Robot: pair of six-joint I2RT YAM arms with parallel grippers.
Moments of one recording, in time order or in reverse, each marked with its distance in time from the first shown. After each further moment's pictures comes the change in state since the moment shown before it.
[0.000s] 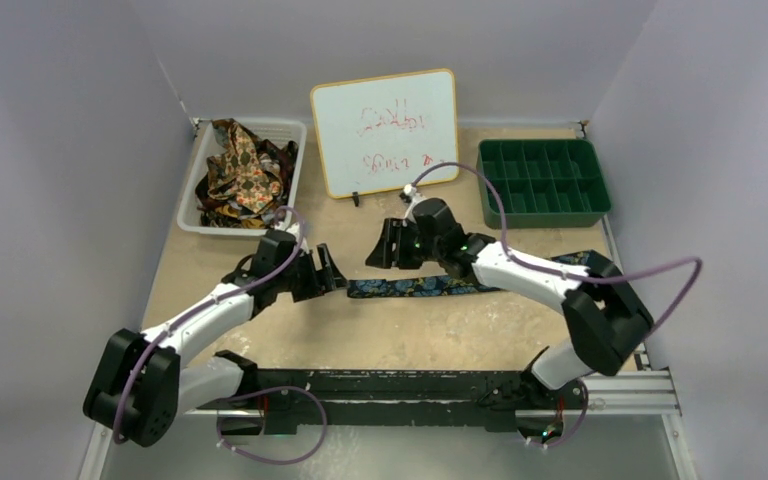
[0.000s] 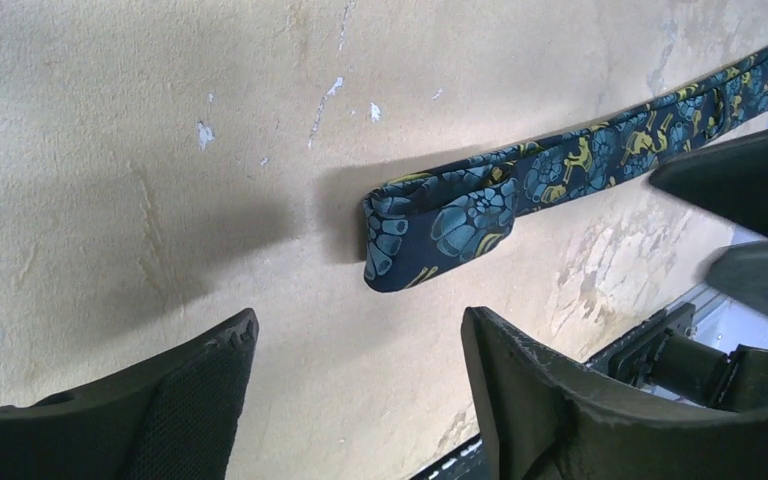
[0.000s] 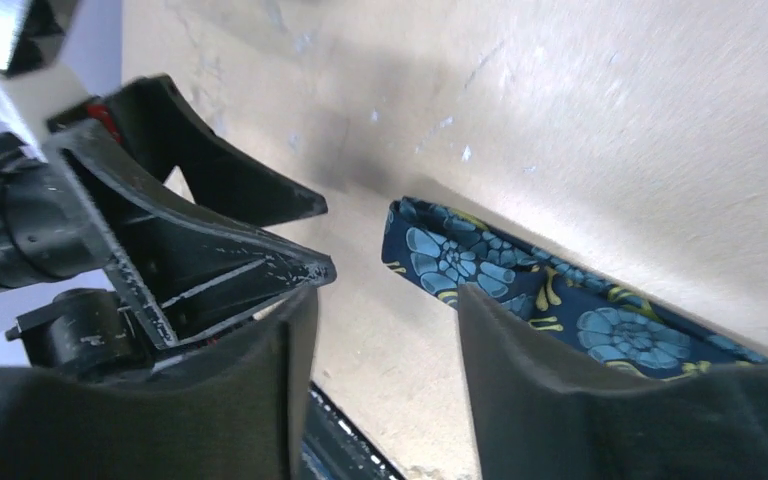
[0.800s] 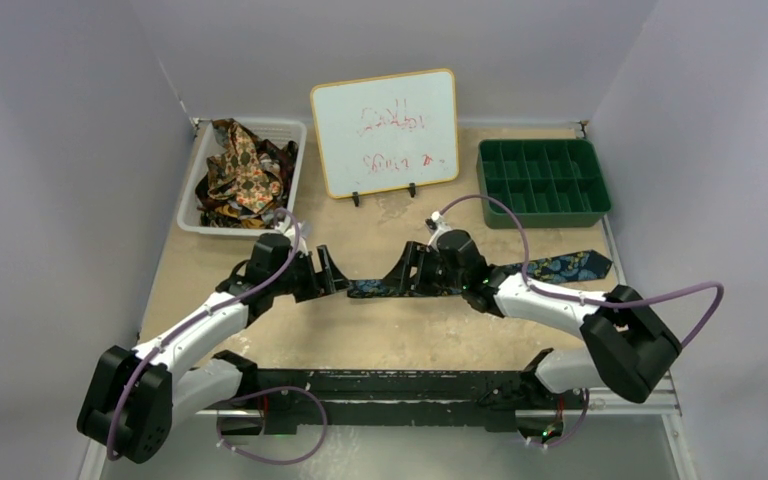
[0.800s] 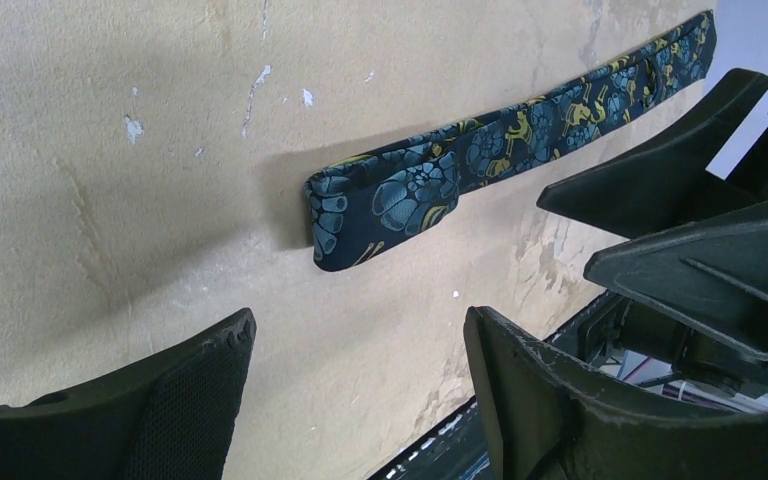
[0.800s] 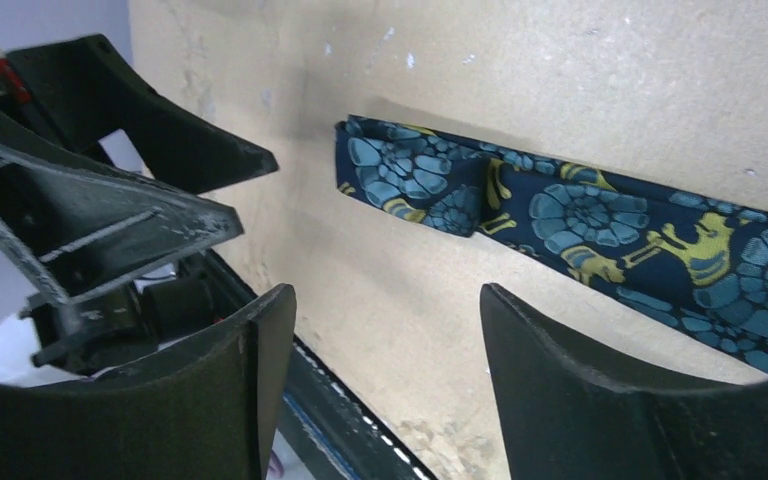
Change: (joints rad) left arm 0.000 -0.098 -0.037 0.026 0.079 -0.004; right arm -0.015 -0.214 -0.323 0.170 0.019 0.141
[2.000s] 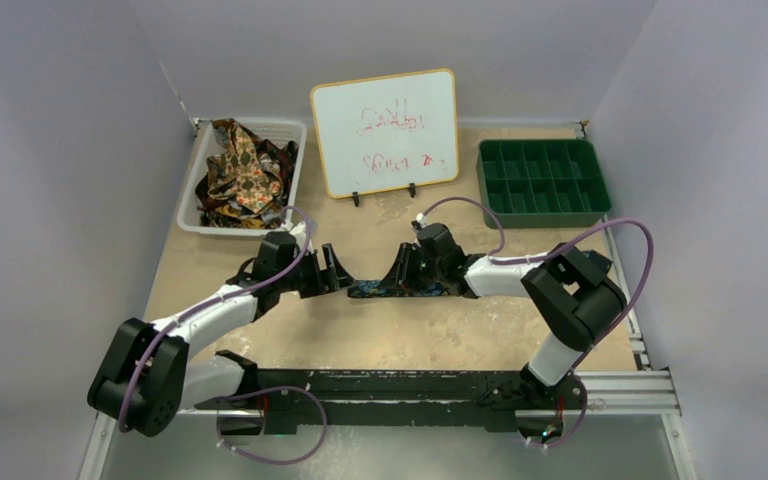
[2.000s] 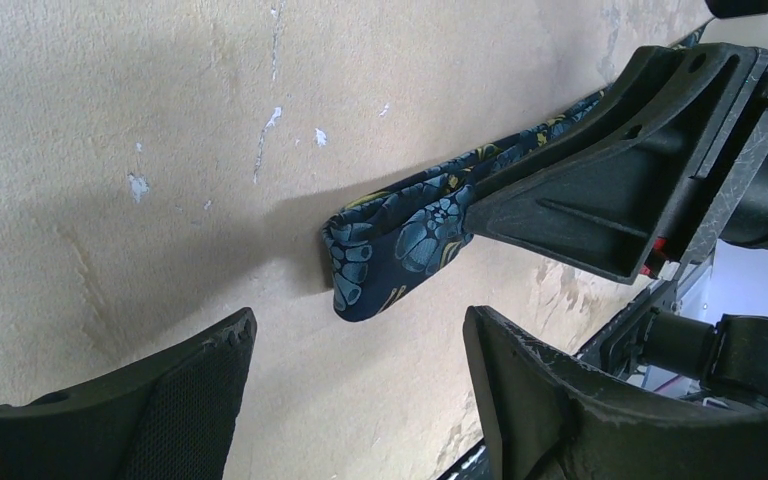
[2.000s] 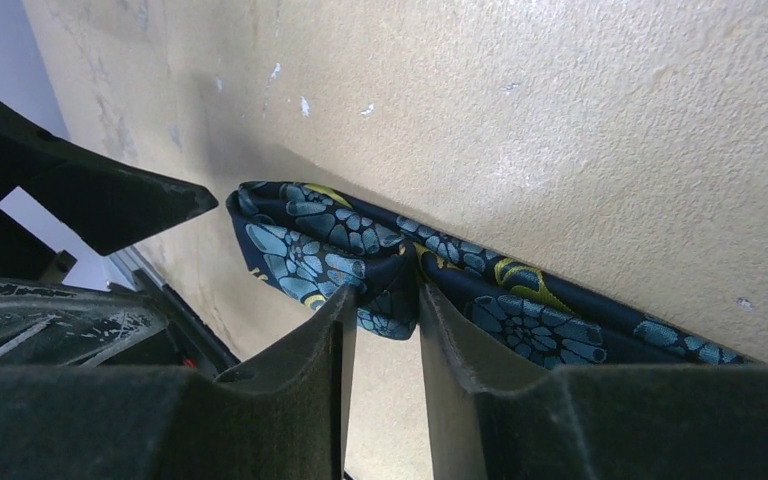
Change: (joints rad) left arm 0.000 0.128 -0.012 0.147 0.001 0.030; right arm -0.031 0.326 0.118 0.072 -0.053 0.034
